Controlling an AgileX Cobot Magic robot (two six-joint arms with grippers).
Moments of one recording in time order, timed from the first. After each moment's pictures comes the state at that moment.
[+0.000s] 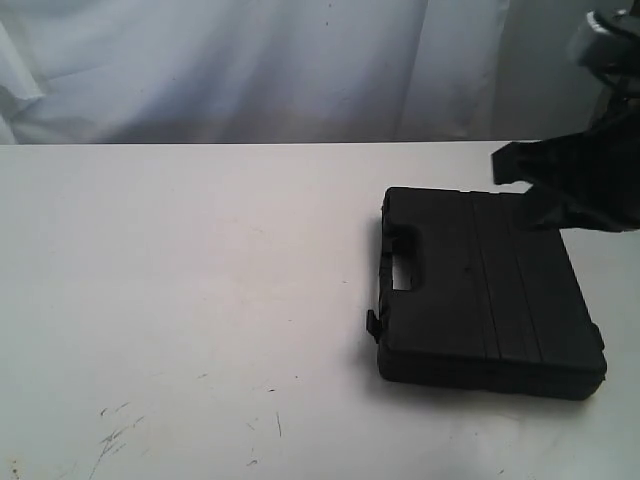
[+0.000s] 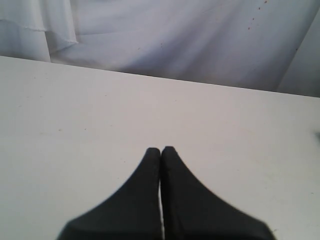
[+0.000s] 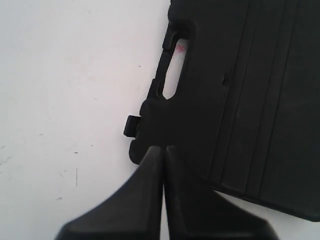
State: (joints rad) left arm -0.06 0.03 0.00 0.01 0.28 -0.16; right arm 0.40 1.28 -0.99 0.26 0.80 0.07
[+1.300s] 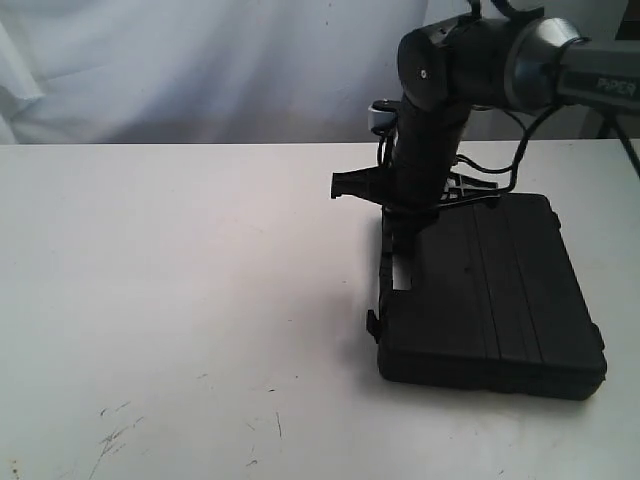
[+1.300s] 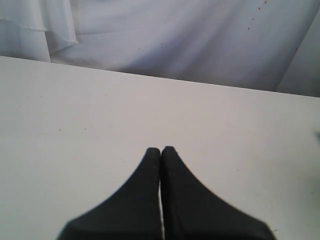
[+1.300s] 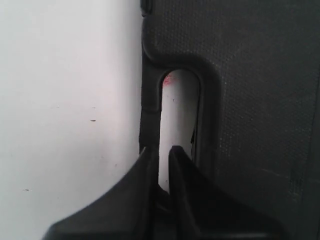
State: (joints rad) left arm -0.06 0.03 0.00 0.01 0.28 -0.16; right arm 0.59 2.12 -1.72 -0.07 1.07 0.56
